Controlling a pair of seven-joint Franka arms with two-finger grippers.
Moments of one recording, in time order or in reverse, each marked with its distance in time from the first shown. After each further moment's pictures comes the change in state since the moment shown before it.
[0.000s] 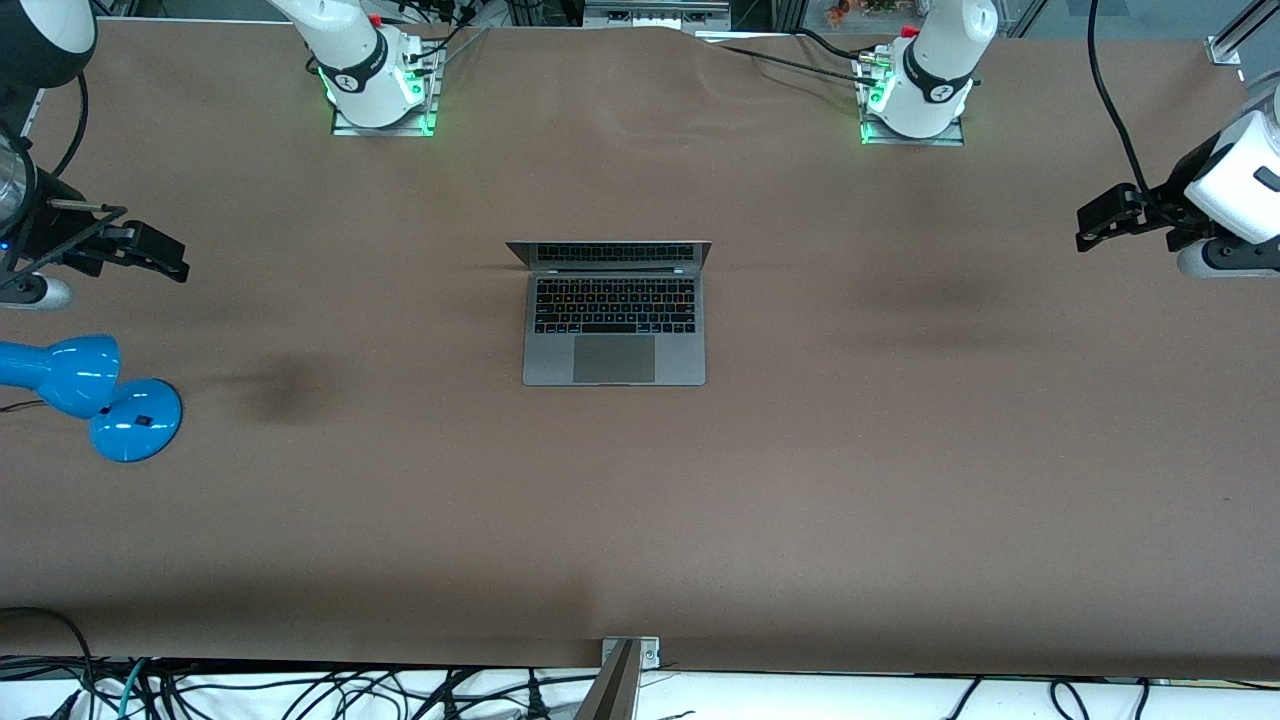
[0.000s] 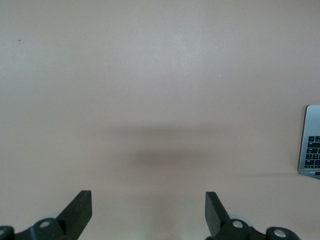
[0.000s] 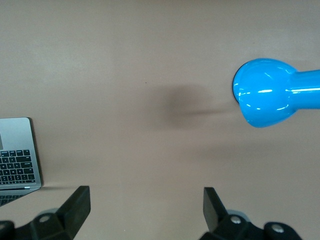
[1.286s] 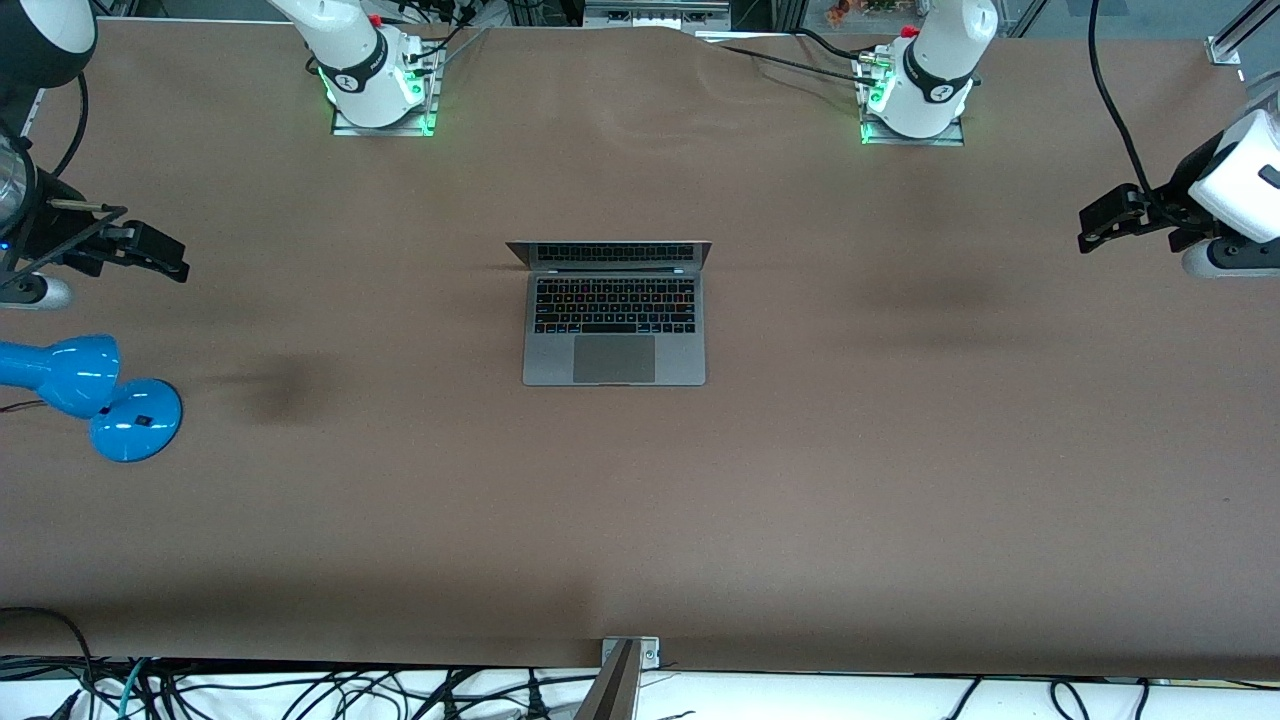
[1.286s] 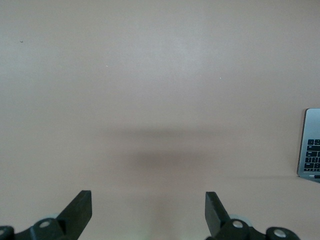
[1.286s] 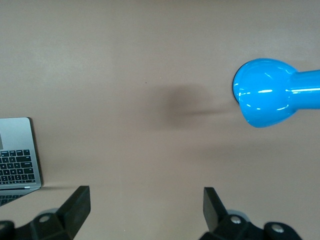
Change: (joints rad) left arm 0.002 -0.002 0.000 0.000 0.000 0.008 -0.007; right arm 0.000 0.000 0.000 0.000 0.000 0.000 -0.001
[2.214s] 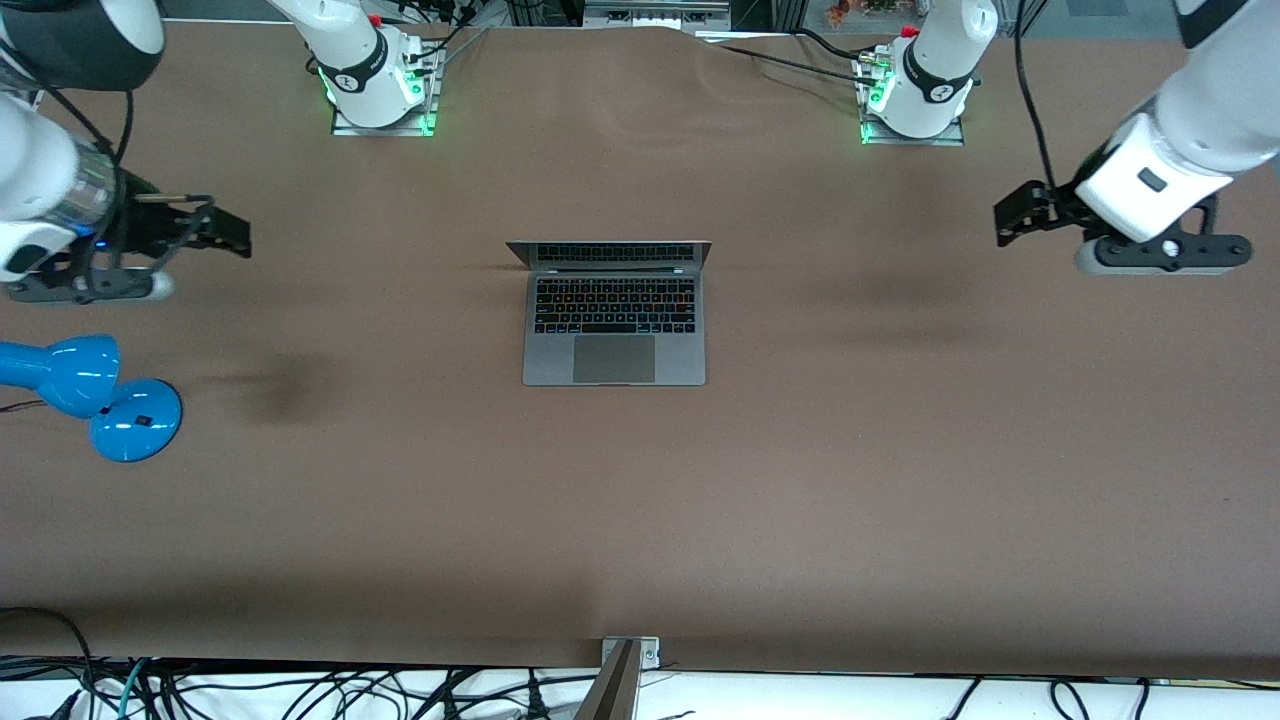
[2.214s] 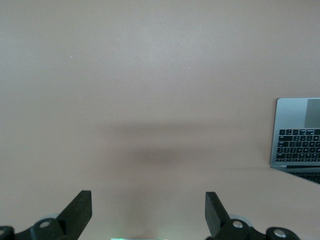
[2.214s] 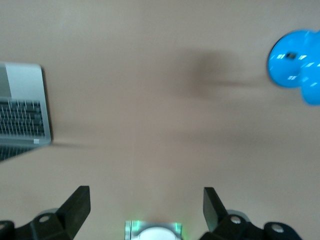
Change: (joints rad) left arm -0.019 0.007 -0.145 -0.025 -0.036 -0.001 -0.160; right arm 0.015 0.023 0.100 -0.007 0.008 -0.159 -0.011
